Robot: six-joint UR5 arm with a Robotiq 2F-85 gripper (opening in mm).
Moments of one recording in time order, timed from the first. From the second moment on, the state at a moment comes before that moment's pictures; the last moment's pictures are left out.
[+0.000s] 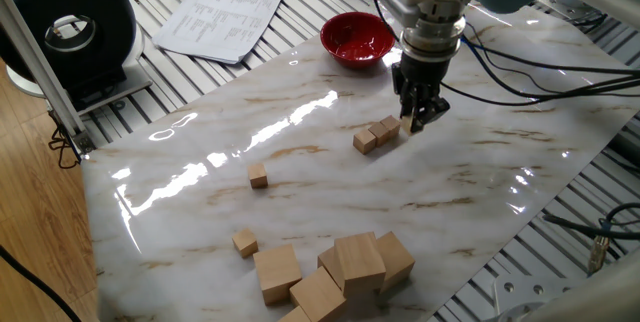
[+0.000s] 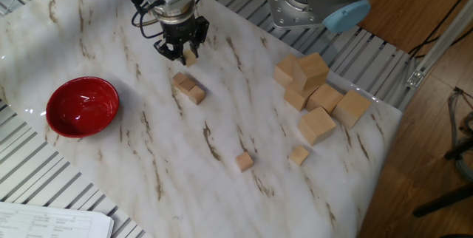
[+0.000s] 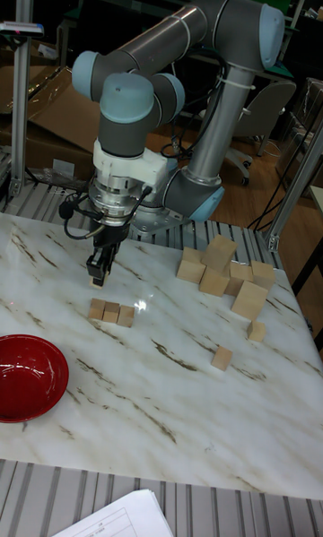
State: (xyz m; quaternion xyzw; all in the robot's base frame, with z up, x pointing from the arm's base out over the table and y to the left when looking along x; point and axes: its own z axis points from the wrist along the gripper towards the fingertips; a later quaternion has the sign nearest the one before) arm 0.427 -0.085 0.062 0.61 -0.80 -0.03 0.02
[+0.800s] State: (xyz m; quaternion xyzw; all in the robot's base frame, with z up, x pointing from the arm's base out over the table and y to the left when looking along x) arm 0.455 -0.080 0.064 0.61 -0.79 -0.01 0.02
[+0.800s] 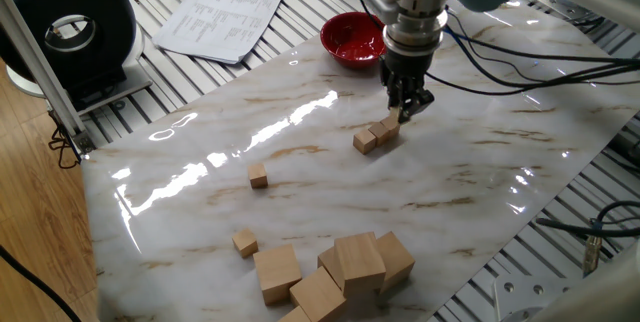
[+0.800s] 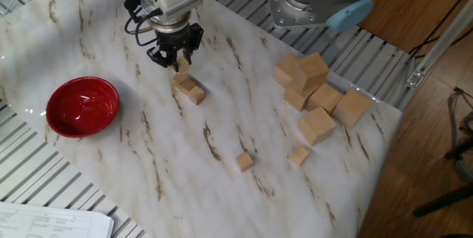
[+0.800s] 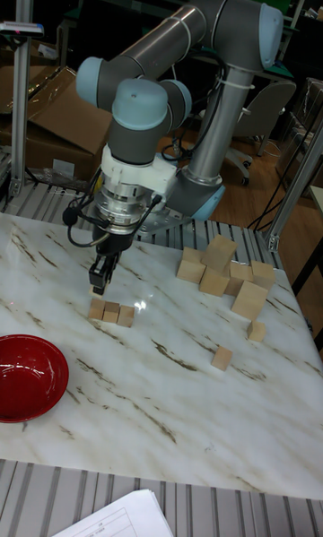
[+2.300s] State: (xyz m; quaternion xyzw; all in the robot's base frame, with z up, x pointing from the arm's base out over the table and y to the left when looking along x) arm 0.475 -0.061 0.060 0.61 -0.79 -0.01 0.01
